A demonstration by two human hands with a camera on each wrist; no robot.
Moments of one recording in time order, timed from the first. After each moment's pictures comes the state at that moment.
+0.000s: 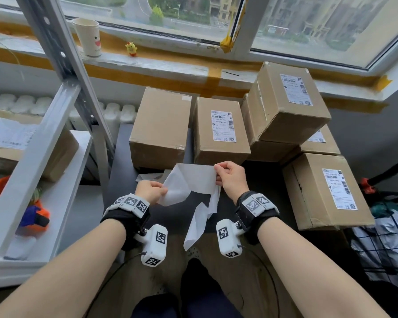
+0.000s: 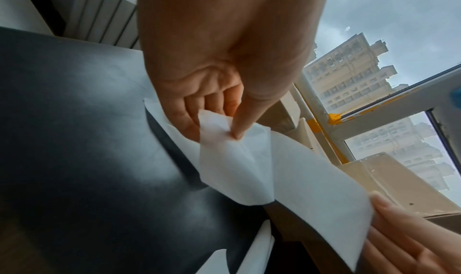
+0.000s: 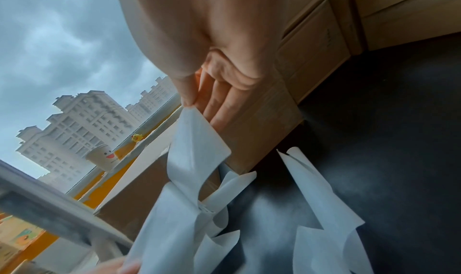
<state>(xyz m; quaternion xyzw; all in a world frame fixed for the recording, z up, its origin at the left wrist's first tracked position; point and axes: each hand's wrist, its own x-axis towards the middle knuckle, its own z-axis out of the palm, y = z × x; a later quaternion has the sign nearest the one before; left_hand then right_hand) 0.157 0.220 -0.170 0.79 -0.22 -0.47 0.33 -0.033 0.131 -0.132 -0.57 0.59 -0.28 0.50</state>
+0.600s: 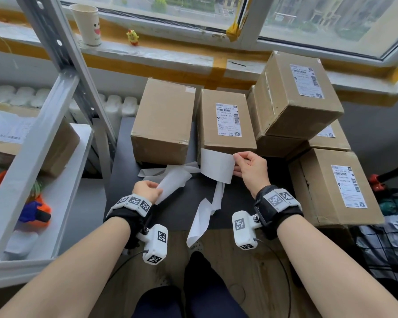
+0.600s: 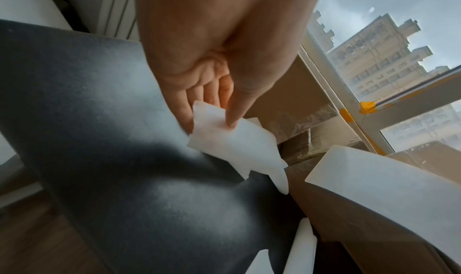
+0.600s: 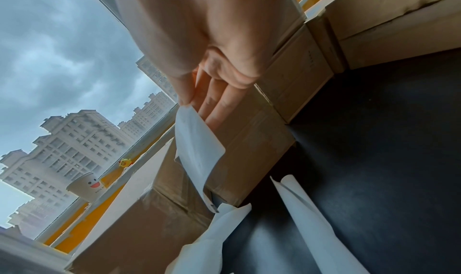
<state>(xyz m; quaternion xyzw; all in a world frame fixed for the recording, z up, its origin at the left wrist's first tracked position) 0.167 0.223 -0.203 0.83 -0.20 -0.42 0.31 -0.057 0.112 -0.125 -0.55 0.58 -0.33 0.50</state>
